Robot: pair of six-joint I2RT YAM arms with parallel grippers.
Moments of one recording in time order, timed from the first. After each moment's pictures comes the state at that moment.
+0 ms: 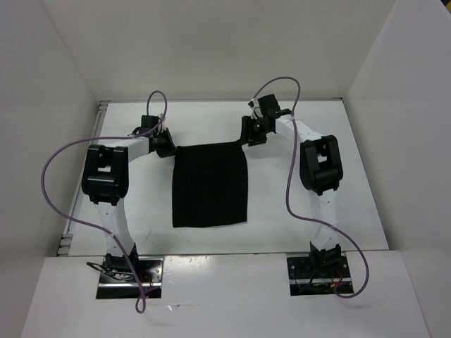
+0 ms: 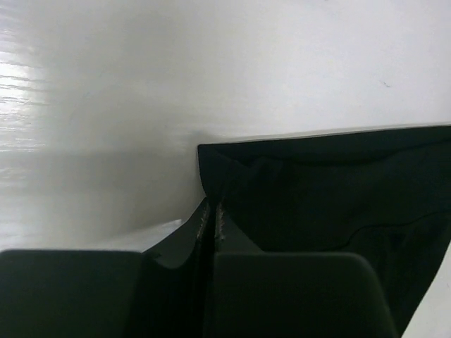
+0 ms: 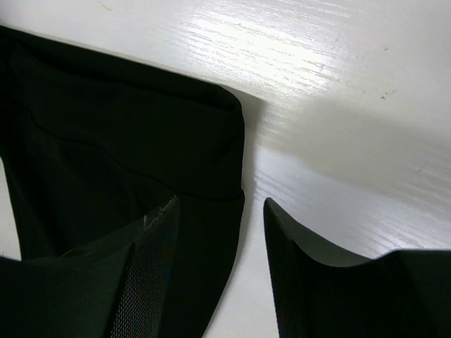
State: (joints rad) left arm -0.06 2.03 1.30 -0.16 0.26 -0.48; right arm 0.29 2.20 1.76 -0.54 -0.38 0.23
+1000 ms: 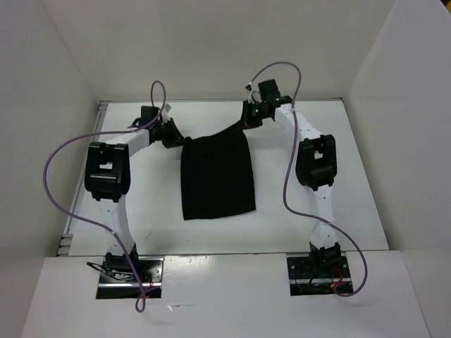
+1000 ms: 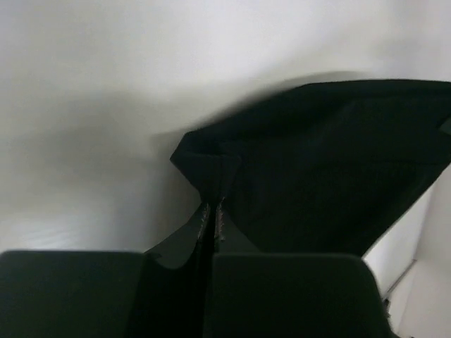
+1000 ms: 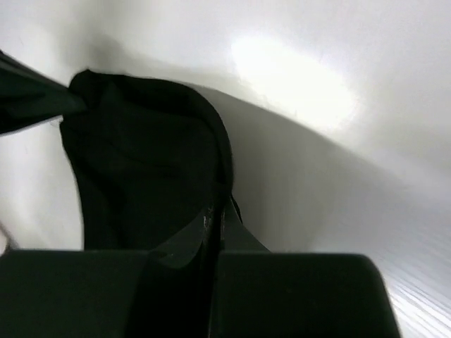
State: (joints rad) left arm -0.05 2.08 1.42 -0.17 0.52 -0.51; right arm 0.27 2.33 2.03 -0.59 -0.54 0.23
